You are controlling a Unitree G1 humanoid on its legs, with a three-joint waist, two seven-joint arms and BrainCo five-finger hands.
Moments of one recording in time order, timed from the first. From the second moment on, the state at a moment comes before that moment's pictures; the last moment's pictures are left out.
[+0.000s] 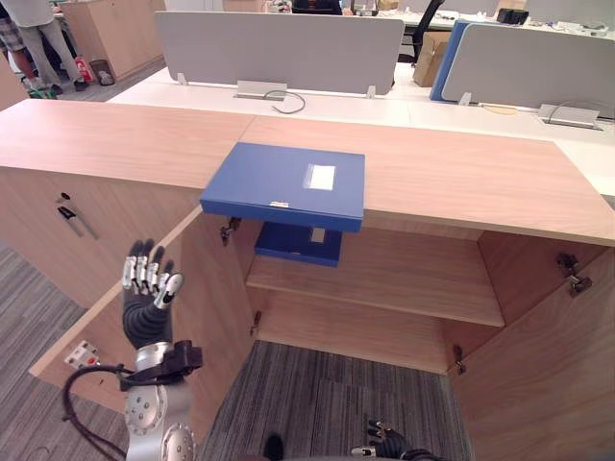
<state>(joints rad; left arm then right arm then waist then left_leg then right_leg) 0.30 0.03 0.14 -0.41 -0.27 -0.25 0.14 0.06 -0.08 0.07 1.14 0.02 -0.07 0.17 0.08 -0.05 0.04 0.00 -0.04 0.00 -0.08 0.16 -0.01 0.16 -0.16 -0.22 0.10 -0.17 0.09</state>
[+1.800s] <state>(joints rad) -0.27 0.65 -0.13 0.18 0.90 -0.19 0.33 0.13 -0.08 0.10 1.05 -0.06 -0.12 0.19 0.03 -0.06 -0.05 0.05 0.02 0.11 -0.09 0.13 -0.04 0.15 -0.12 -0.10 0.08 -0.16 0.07</state>
